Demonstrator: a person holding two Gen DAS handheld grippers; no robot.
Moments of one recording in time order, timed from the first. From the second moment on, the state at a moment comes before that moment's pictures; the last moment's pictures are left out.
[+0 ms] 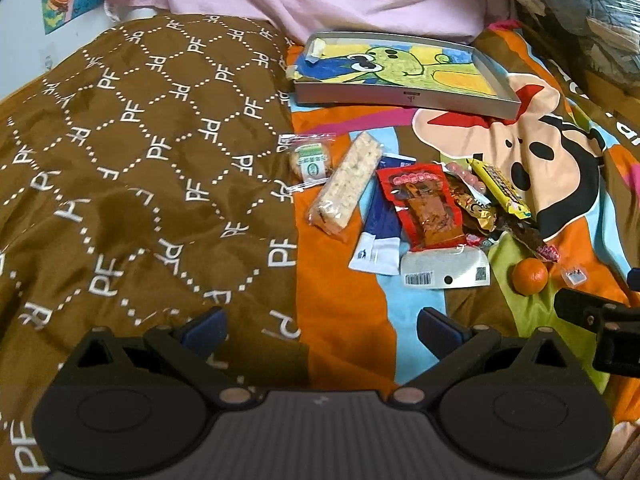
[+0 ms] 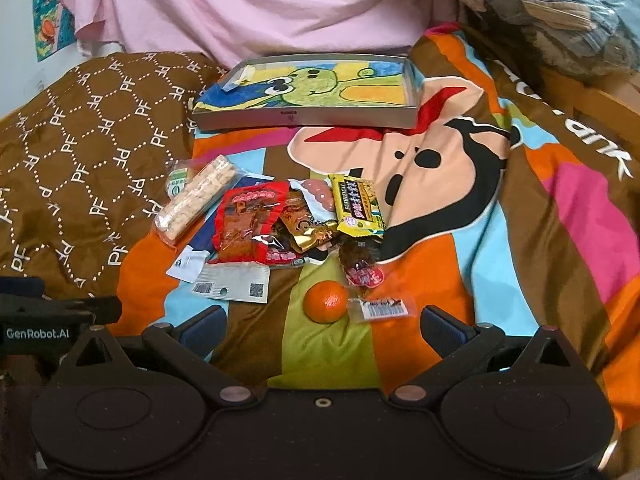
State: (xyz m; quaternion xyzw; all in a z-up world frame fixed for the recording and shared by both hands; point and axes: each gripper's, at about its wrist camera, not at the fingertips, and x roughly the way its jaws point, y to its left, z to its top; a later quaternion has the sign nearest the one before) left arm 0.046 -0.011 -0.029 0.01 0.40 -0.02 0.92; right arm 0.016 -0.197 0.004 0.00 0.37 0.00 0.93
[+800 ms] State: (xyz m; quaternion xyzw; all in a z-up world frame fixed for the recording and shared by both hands) left arm 0.125 -0.048 -0.050 0.02 0.42 -0.09 0.90; right arm 0.064 -0.217 -0.028 -0.10 0.38 0.13 0.91
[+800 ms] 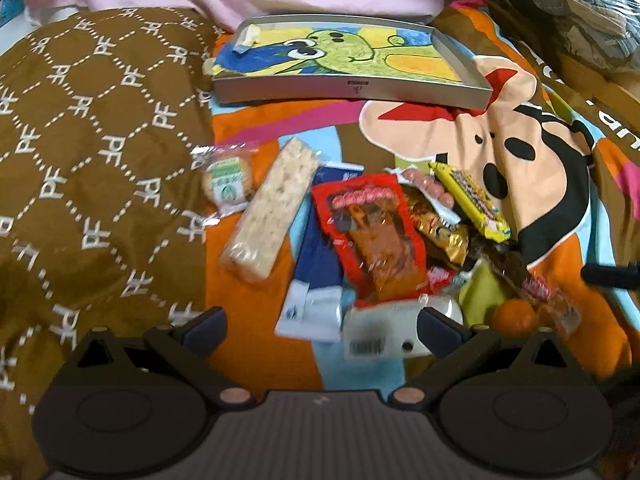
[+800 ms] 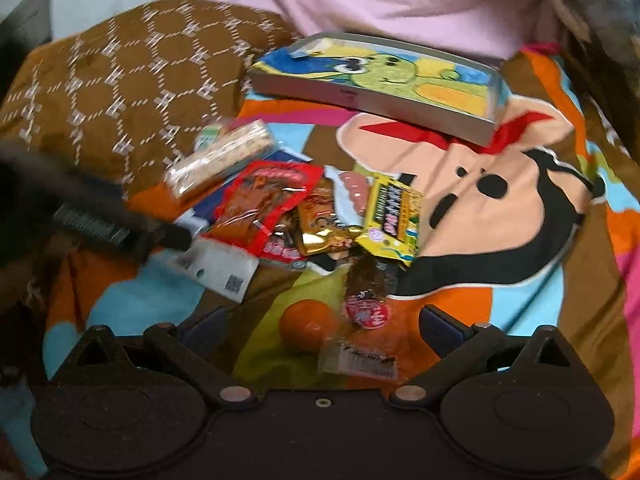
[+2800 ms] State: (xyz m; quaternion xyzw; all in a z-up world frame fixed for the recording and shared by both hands) left arm 0.157 -0.068 -0.069 -0.01 0.48 -0.11 0.87; right arm 0.058 -0.185 -0.049 -0.24 0.34 0.15 0.90
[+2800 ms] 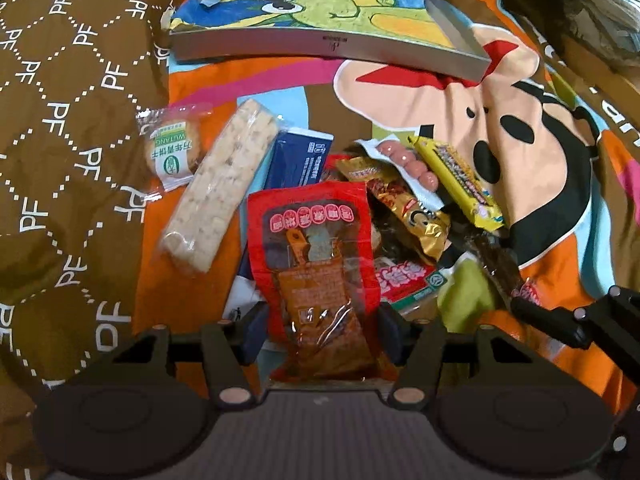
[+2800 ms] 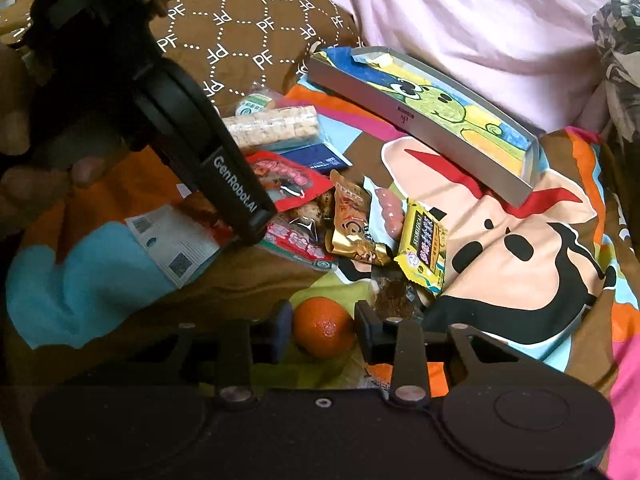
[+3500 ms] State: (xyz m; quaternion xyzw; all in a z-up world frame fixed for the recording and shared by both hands) left arm 0.151 -0.066 -0.067 -0.02 0.49 -0.11 0.86; right arm 0.056 -0.181 -0.060 -0.27 0.35 0.15 0.89
